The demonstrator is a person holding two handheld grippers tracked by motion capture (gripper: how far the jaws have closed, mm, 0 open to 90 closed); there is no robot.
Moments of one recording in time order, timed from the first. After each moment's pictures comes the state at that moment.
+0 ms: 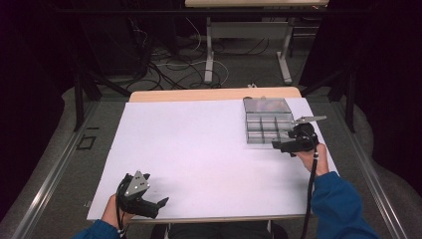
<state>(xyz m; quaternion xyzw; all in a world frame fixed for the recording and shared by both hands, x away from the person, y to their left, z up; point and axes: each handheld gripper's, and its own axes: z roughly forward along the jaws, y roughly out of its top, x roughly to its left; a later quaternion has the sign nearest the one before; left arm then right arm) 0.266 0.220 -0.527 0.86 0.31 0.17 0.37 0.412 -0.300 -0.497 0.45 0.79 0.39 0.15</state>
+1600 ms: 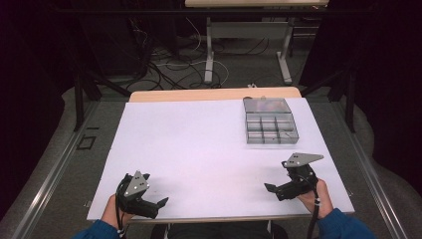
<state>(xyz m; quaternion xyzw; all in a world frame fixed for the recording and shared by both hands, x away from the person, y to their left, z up) 0.266 0.220 -0.527 0.86 0.30 0.17 0.37 0.295 -0.260 -0.501 0.35 0.84 0.39 0.14</state>
